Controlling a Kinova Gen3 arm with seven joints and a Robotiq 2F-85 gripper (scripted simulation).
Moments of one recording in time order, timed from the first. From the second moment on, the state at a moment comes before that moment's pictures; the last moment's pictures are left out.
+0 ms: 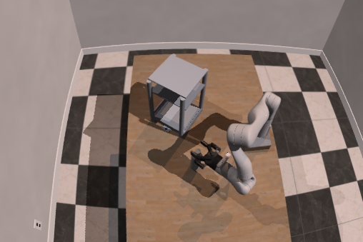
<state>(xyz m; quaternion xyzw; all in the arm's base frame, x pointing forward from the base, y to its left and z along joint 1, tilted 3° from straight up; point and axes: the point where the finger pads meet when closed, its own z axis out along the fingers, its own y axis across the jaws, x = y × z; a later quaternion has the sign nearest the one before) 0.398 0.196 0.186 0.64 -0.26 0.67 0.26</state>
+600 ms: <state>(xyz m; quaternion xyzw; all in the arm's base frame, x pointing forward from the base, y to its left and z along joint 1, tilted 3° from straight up) 0.401 0.196 0.138 0.64 -0.26 0.67 0.26</state>
